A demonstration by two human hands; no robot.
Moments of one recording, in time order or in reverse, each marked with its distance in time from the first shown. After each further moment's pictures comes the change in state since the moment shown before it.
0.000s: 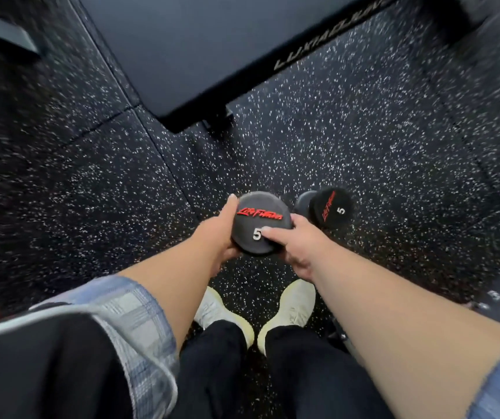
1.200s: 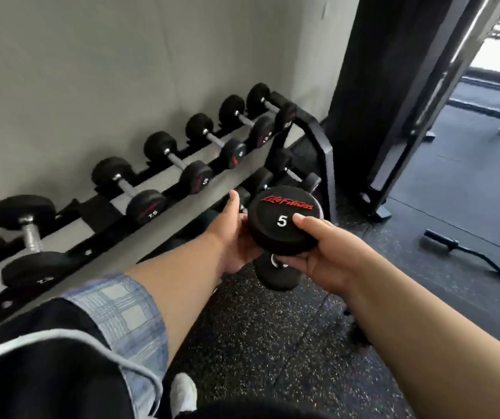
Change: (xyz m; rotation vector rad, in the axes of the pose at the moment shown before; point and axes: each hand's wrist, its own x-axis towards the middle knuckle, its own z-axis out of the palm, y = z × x) left_hand -0.620 -0.079 -0.235 -1.117 0.292 0.623; right_hand -0.594 -0.136 0.217 -0.678 -1.052 -0.189
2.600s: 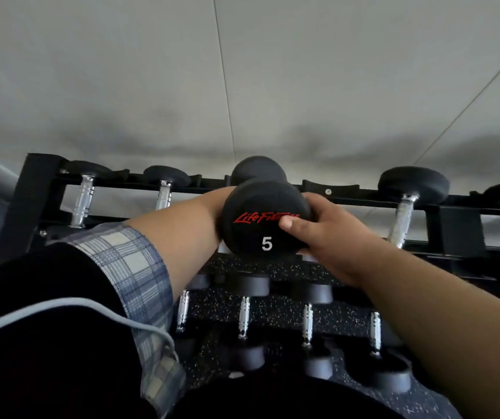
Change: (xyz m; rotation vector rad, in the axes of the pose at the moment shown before) left_hand -0.272 0.071 -0.662 -0.715 0.625 0.097; right_hand 0.122 0.335 0.642 -0.820 -1.013 0.165
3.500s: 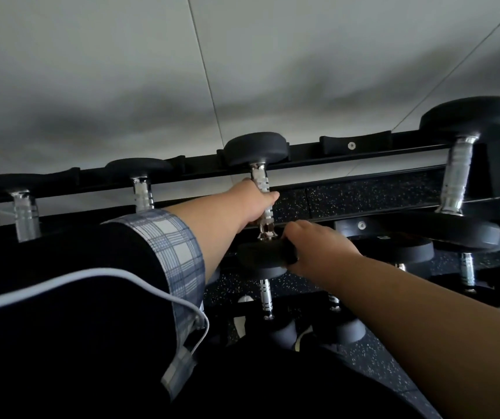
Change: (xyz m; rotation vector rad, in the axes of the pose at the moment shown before) left_hand 0.224 -0.019 -0.090 1.099 0.128 0.101; right_hand 0.115 0.140 0.038 -1.200 -0.017 0.127
